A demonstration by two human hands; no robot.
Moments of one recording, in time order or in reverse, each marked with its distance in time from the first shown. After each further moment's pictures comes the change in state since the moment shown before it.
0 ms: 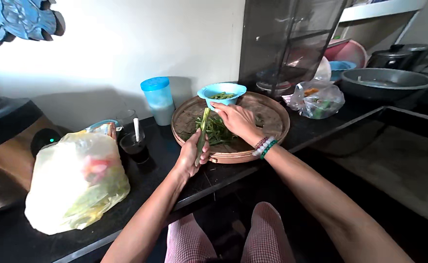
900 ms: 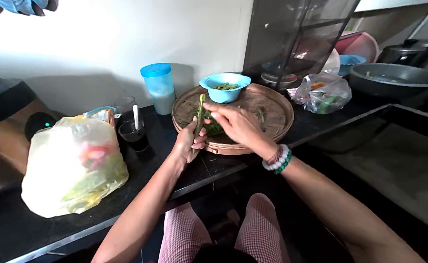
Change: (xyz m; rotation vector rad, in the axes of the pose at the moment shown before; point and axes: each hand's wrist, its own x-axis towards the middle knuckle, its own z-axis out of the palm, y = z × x) left_hand 0.003 0.007 -0.008 -0.083 0.037 -0.016; right_hand -0.054 -0.030 -0.023 0.157 0.033 -0.193
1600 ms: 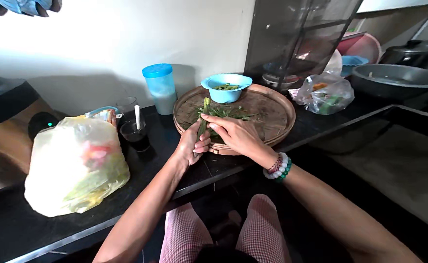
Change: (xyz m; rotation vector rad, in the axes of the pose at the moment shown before) left_hand -0.005 0.000 0.002 0.011 -0.092 -0.051; right_hand -0.004 0.005 0.024 -0.042 -0.065 -0.001
